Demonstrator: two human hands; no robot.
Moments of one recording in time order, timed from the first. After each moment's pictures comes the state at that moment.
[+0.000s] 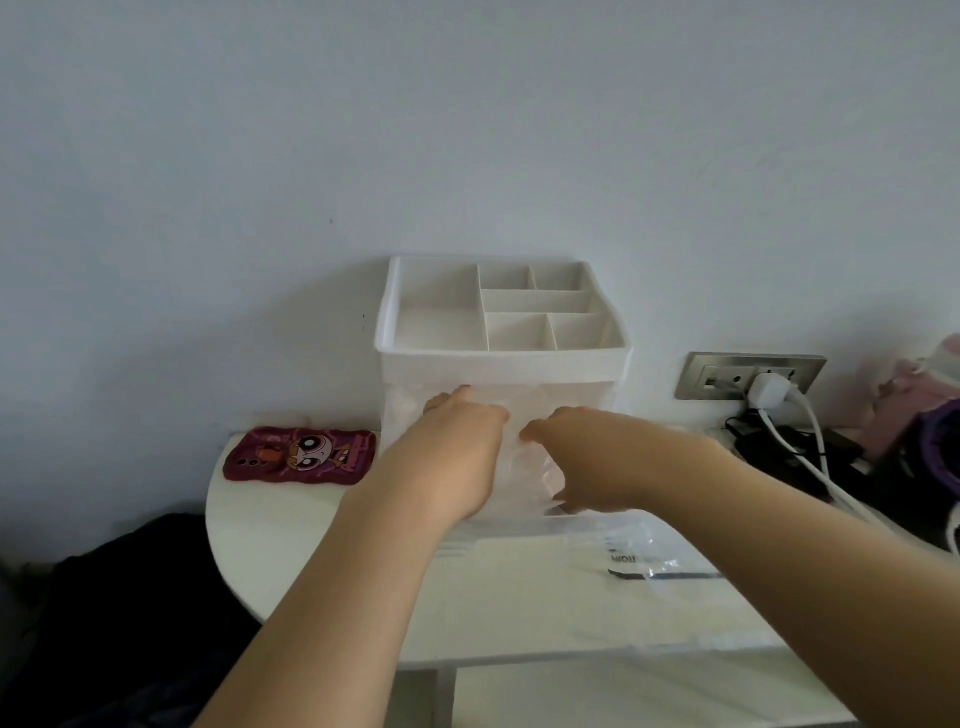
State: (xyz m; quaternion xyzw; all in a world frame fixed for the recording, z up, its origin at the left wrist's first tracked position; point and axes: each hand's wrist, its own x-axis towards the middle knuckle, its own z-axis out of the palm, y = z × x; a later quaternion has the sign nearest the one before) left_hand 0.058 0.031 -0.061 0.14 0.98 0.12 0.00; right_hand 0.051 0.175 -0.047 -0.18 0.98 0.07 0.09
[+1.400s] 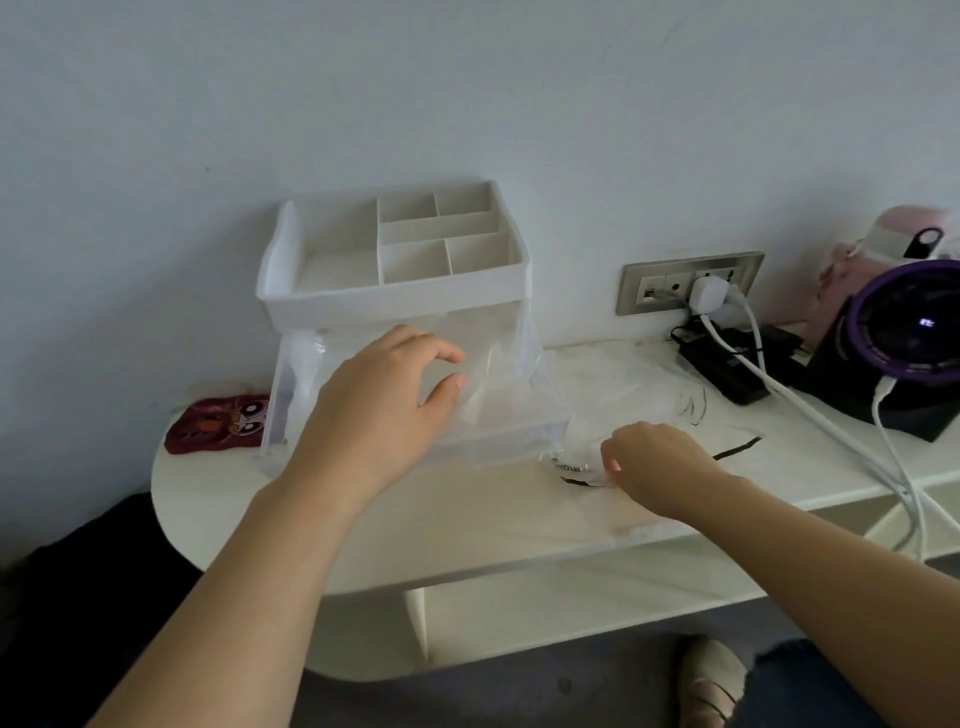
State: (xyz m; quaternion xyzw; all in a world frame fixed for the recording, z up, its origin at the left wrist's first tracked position) left_hand 0.075 0.057 -0.082 0.15 0.94 0.25 -0.17; right_hand 0.064 0.309 -0.167 -0.07 0.99 0.09 0.06
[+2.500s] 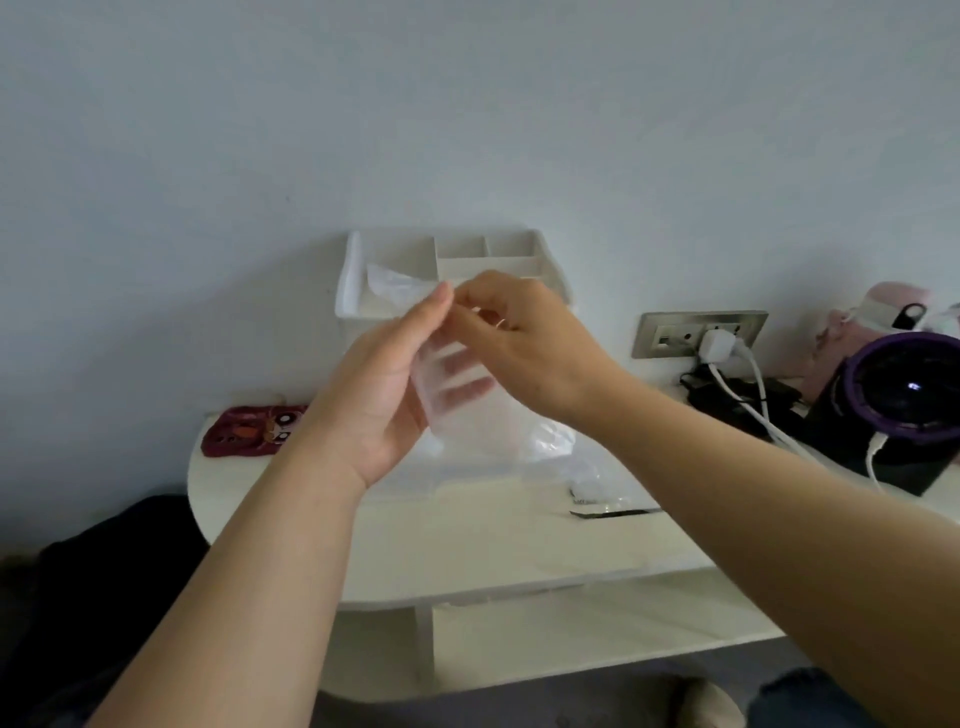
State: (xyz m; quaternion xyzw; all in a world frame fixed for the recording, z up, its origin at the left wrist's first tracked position) left_hand 0.082 0.028 -0.043 0.17 0.51 0.84 0.11; right_hand 0.088 0.157 -0.010 -0.23 0.87 -0.42 -0.15
